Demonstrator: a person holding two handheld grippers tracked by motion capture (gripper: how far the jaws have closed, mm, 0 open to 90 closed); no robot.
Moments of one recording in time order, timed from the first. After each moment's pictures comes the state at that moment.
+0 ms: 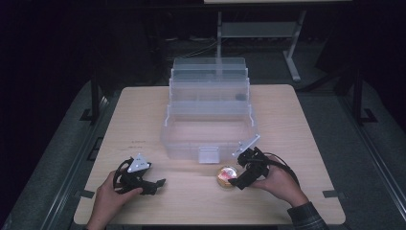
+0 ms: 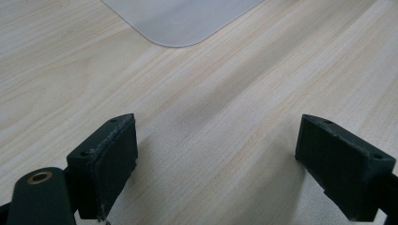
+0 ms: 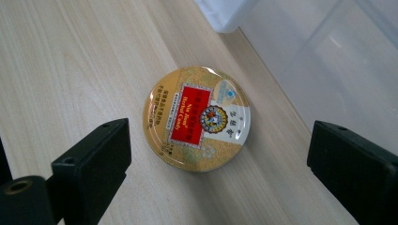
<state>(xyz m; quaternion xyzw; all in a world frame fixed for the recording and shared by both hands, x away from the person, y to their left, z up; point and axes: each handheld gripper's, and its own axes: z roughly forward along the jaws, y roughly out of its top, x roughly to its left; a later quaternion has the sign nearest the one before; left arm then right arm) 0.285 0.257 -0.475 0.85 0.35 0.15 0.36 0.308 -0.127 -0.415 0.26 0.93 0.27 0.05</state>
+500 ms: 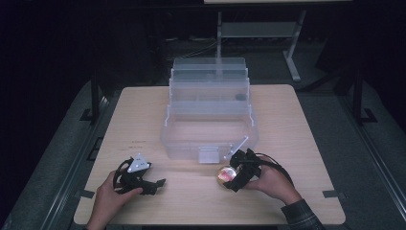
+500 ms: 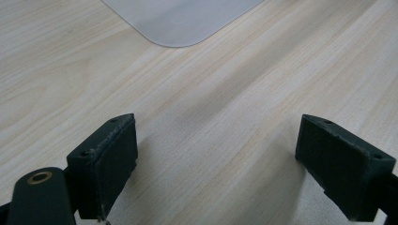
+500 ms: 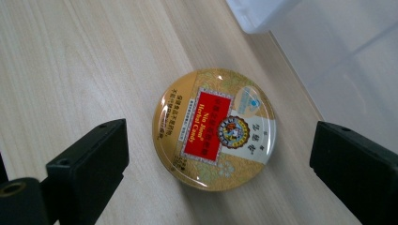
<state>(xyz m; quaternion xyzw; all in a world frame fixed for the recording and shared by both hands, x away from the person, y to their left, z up) 0.285 0.257 -0.475 0.85 0.35 0.15 0.36 0.311 -0.107 -0.424 0.24 0.94 0.24 0.03</state>
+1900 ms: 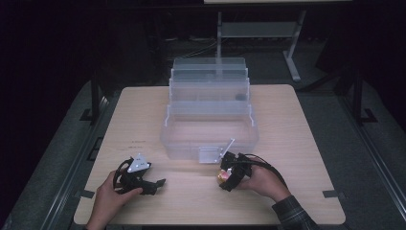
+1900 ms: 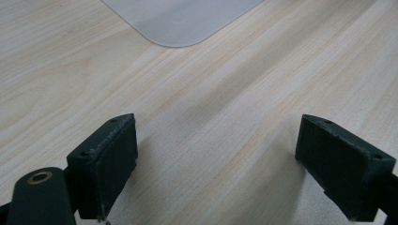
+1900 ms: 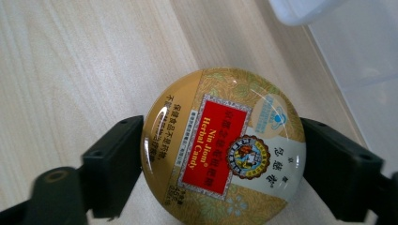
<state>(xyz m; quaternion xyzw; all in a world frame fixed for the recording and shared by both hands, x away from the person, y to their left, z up) 0.285 0.257 -0.475 0.85 0.35 0.15 0.36 0.321 -0.084 -0.445 0.23 0.96 0.18 0.02</state>
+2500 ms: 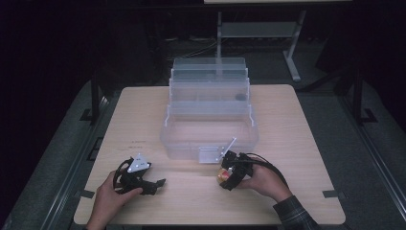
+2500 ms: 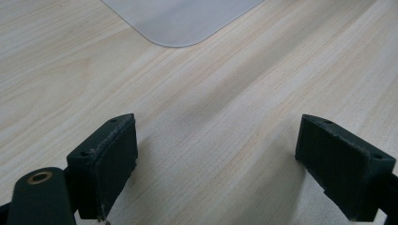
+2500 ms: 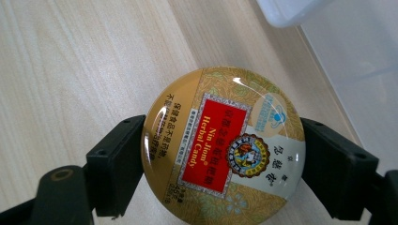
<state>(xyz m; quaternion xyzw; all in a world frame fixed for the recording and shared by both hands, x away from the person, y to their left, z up) 0.285 0.257 -0.475 0.85 0.35 0.15 0.36 0.320 -0.087 -0.439 0.24 0.95 0.18 0.02</state>
